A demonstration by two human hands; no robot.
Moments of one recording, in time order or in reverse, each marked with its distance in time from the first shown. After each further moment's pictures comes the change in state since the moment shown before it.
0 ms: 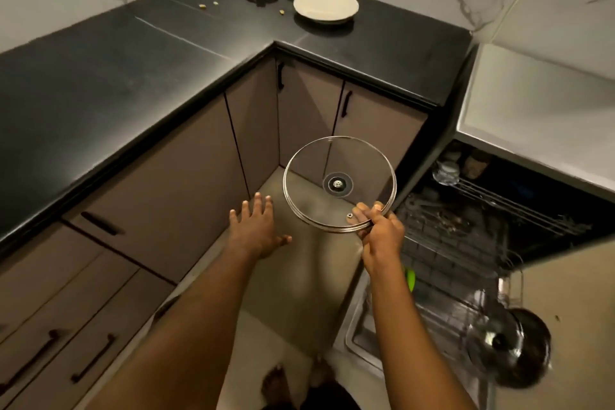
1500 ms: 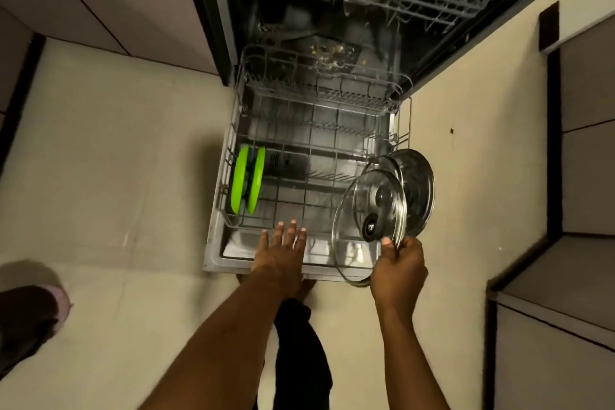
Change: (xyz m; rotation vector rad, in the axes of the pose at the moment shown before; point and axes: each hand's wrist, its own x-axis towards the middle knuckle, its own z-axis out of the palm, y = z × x) left_hand 0.030 0.389 0.414 0.441 -0.645 0.571; right_hand 0.144 -0.015 -0.478 -0.931 0.777 -0.092
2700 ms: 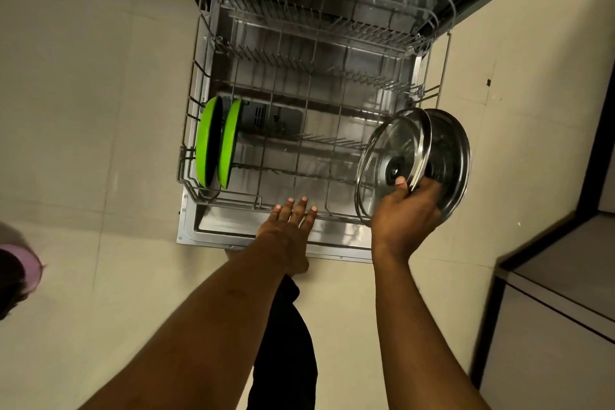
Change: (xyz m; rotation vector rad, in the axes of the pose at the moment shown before) left_hand 0.119 0.020 0.038 0.045 -0.183 0.108; right_hand 0.102 0.010 0.085 -0.203 0.158 -0.075
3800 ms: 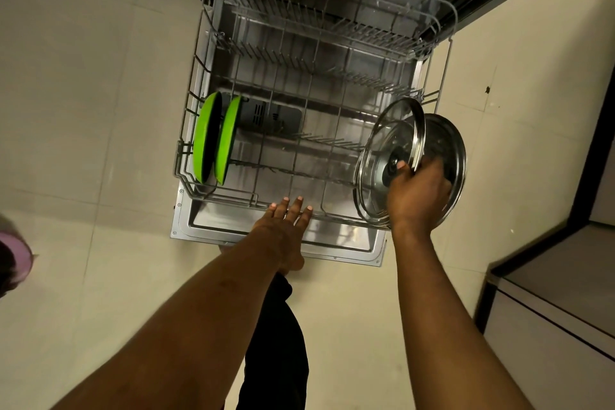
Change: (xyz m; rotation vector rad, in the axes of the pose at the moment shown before) left_hand 0.000 -0.001 -0.006 -0.028 -0.027 0.018; right_hand 0.047 -0.009 0.001 -0.212 -0.157 -0.106
